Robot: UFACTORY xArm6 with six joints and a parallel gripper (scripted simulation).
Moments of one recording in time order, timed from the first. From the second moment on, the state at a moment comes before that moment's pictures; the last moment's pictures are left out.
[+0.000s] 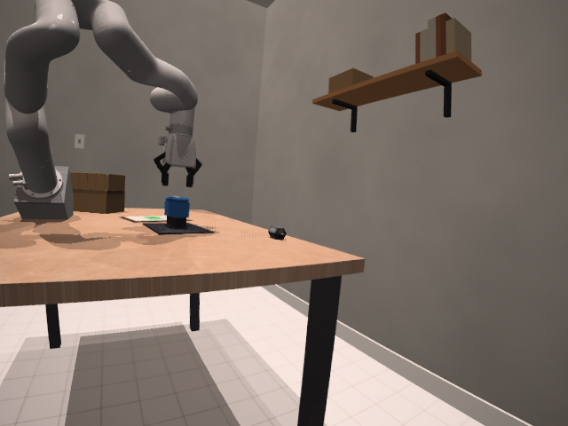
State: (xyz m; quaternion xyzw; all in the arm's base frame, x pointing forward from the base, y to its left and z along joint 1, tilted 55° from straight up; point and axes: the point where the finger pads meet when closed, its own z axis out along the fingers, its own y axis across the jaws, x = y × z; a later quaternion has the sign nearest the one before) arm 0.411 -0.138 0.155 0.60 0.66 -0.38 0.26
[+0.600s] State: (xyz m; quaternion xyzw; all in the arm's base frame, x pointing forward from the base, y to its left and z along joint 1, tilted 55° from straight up) arm 0.403 -0.193 0.116 0.60 0.66 -0.38 0.26
